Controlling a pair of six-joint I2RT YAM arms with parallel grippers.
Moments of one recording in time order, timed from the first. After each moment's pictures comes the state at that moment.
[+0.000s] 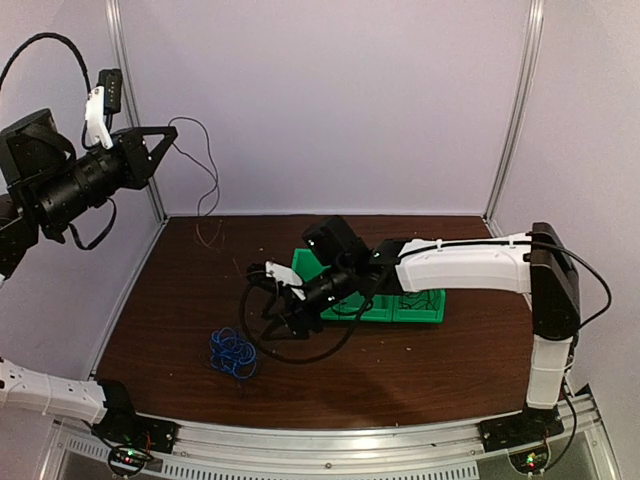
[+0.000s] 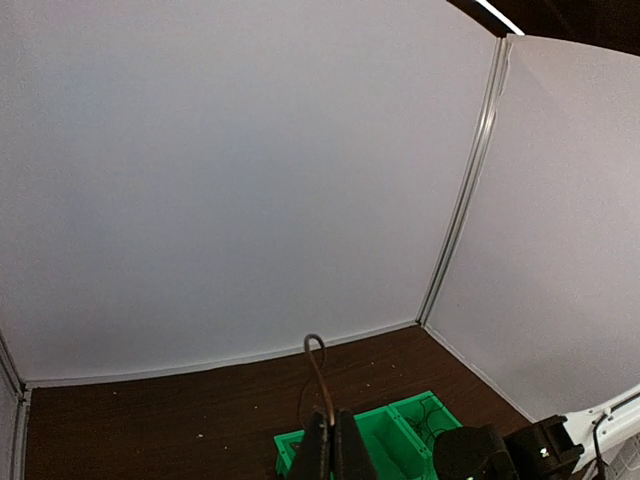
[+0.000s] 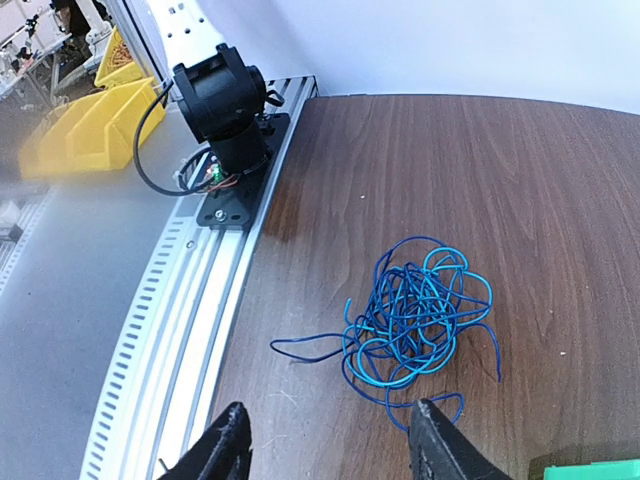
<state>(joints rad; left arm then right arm) -0.90 0.96 1.46 -0.43 -0.36 -0.19 1.03 1.96 1.52 -0.21 -0.68 -0.26</state>
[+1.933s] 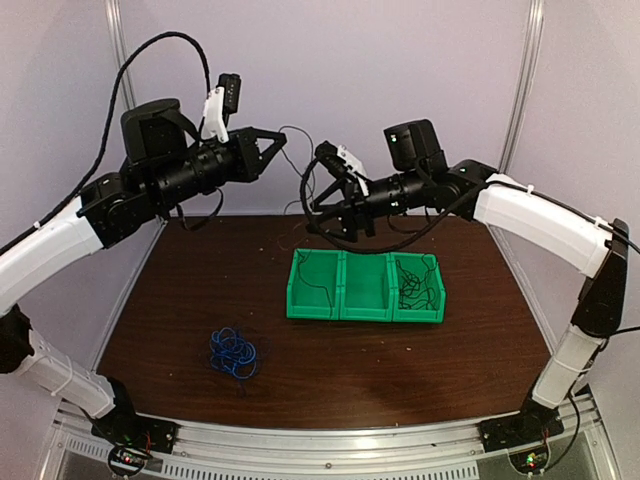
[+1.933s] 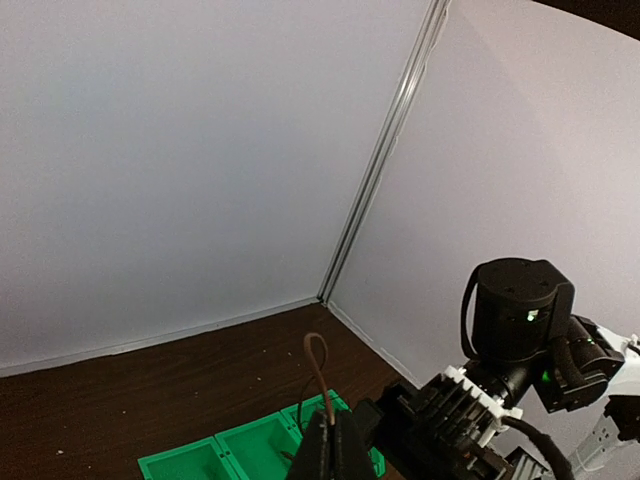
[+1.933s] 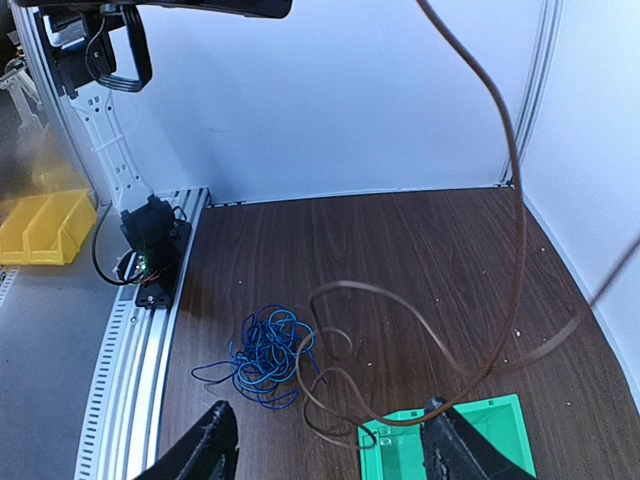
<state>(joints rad) -0.90 1.33 1.47 -0.12 -0.10 -0.34 0.76 1.69 1.69 -0.44 -0.67 -0.27</state>
